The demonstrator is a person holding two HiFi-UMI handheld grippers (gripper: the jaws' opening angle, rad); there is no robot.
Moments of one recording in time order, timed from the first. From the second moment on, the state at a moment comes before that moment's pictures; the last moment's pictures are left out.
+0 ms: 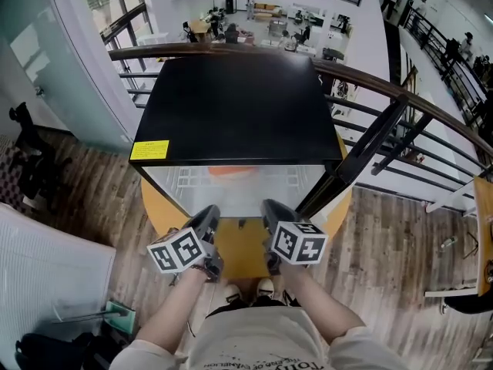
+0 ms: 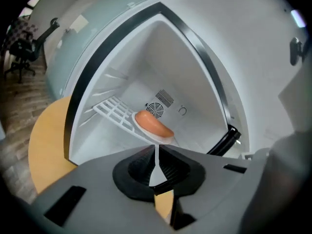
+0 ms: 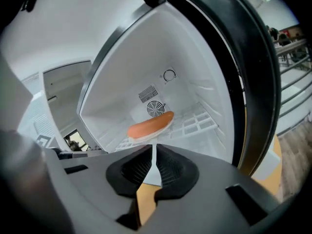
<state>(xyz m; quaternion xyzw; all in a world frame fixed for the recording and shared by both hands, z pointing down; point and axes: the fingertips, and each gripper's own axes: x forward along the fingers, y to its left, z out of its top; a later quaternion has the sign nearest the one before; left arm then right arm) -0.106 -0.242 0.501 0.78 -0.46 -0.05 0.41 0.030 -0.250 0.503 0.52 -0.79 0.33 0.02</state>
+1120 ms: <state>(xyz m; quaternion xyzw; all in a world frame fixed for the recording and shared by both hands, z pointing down) -0.071 -0.124 0.566 0.82 -0.47 0.12 0.30 0.026 -0.126 0.564 0.47 -0.82 0.30 0.12</state>
